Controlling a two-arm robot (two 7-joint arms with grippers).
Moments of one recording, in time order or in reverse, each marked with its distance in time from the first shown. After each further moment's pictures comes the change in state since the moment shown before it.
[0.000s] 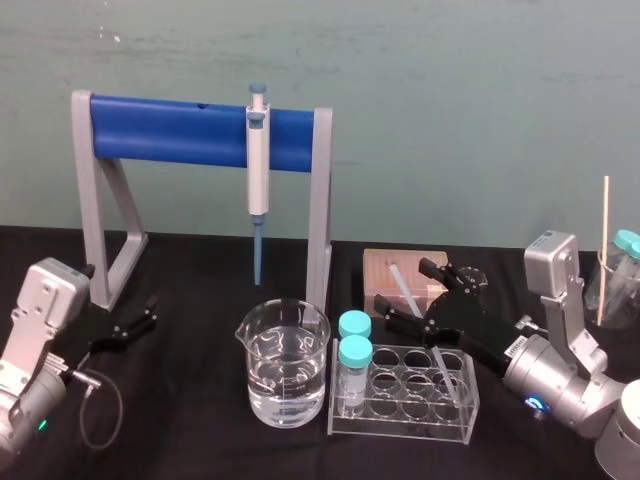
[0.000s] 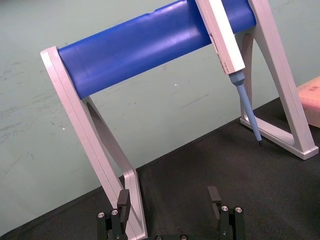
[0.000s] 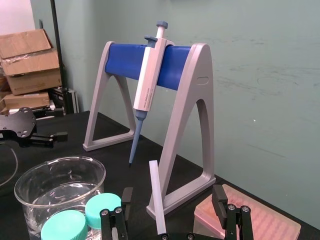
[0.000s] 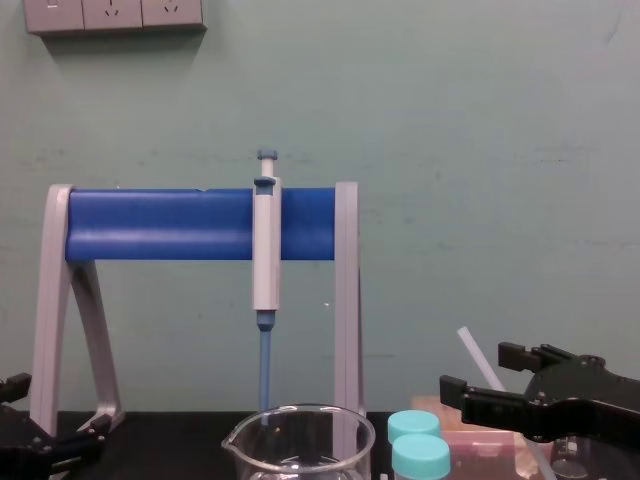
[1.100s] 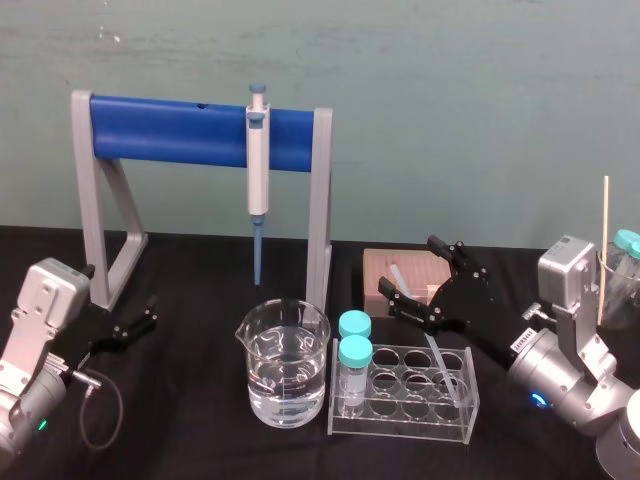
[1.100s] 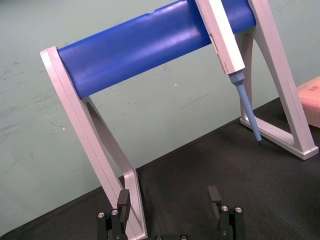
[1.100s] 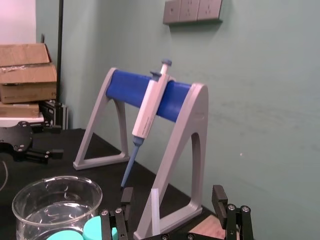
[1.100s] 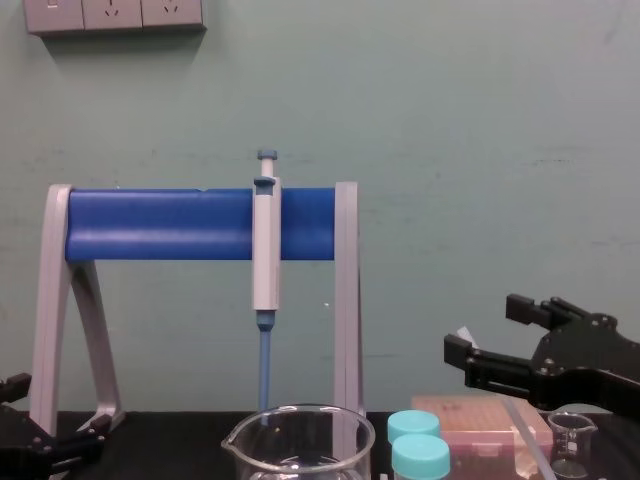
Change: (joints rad) left arm 0.000 0.000 0.000 0.000 0.000 0.000 0.000; right arm -0.008 0.032 -0.034 -0.032 -0.035 -0.161 -0.076
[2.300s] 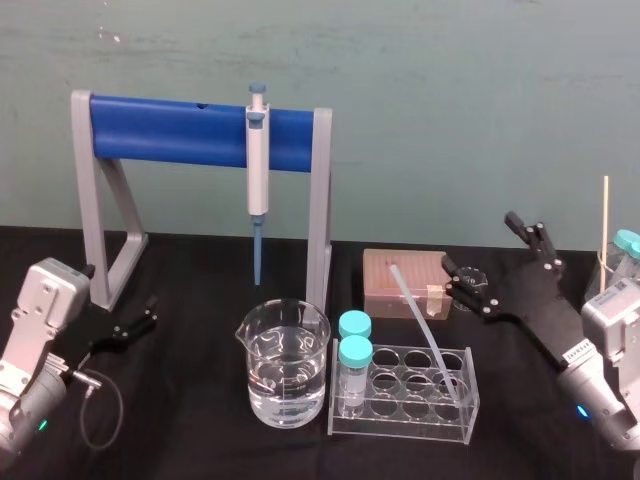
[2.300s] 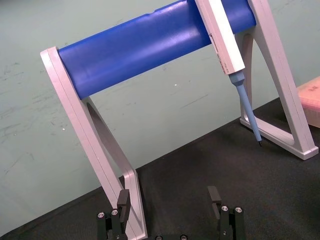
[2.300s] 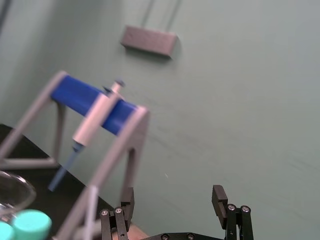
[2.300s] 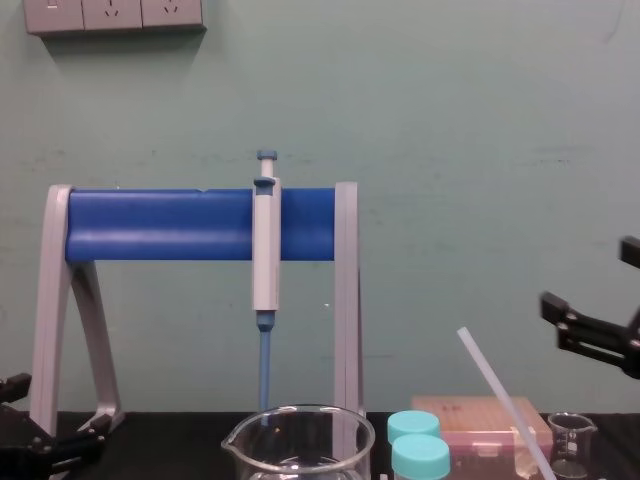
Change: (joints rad) left arm 0.000 0.000 0.000 0.000 0.000 0.000 0.000; right arm -0.118 0.088 0.033 -0.117 -0.265 -0.164 -0.371
